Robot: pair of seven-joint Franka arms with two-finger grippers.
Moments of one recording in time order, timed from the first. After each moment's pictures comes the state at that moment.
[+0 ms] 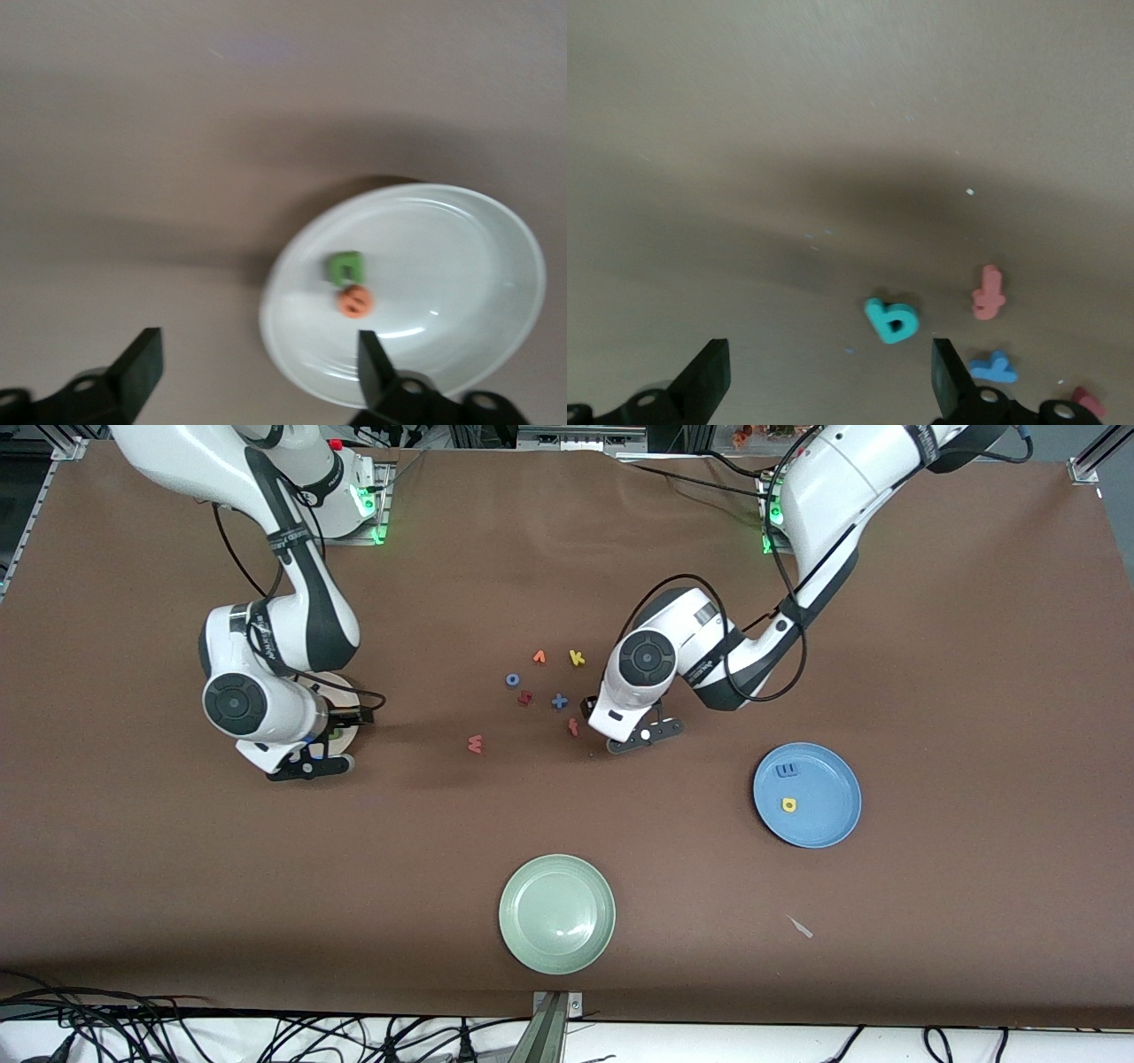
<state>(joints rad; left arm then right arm) -0.20 0.73 -0.58 -1.67 0.22 2.14 -1.17 0.38 0.42 -0.13 -1.87 0.06 2.02 0.11</state>
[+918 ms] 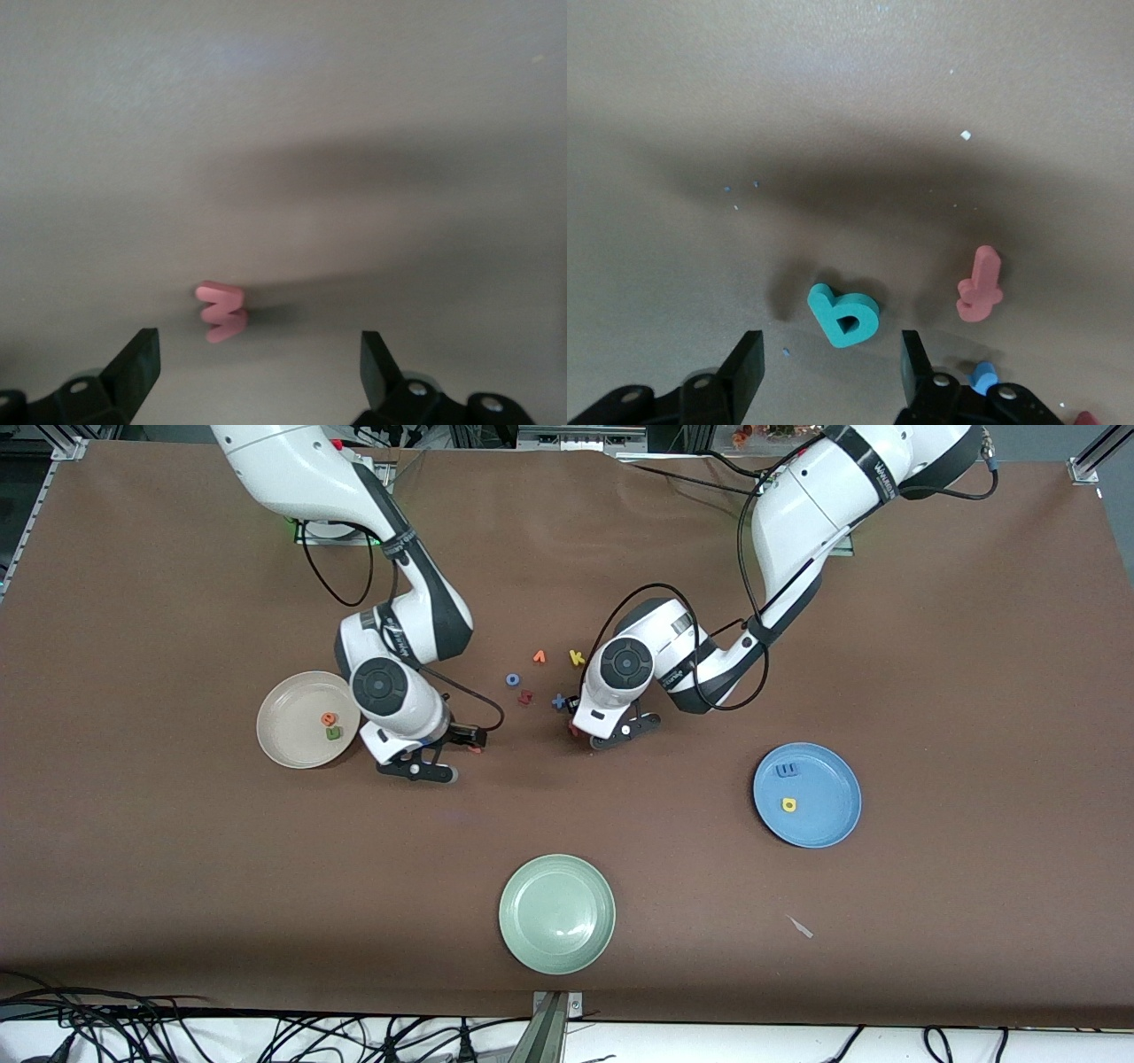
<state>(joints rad) -0.23 0.83 -0.58 -1.67 0.22 2.24 -1.24 0.59 0.60 -0.07 -1.78 0.15 2.28 0.56</state>
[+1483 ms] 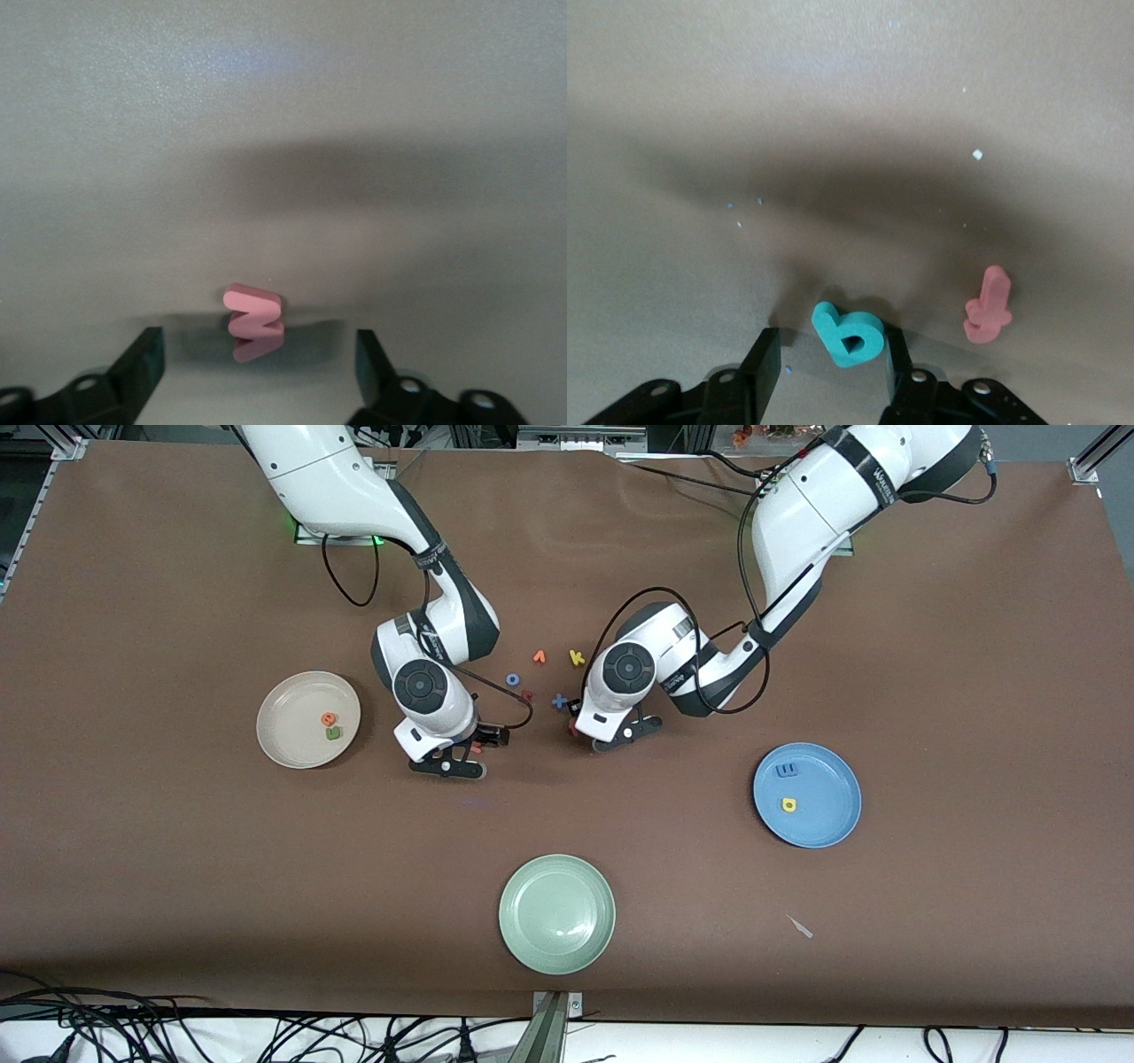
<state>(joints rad) -0.23 0.83 -0.57 -1.67 0.22 2.24 -1.24 0.63 0.66 -0.07 -1.77 0.15 2.34 0.56</state>
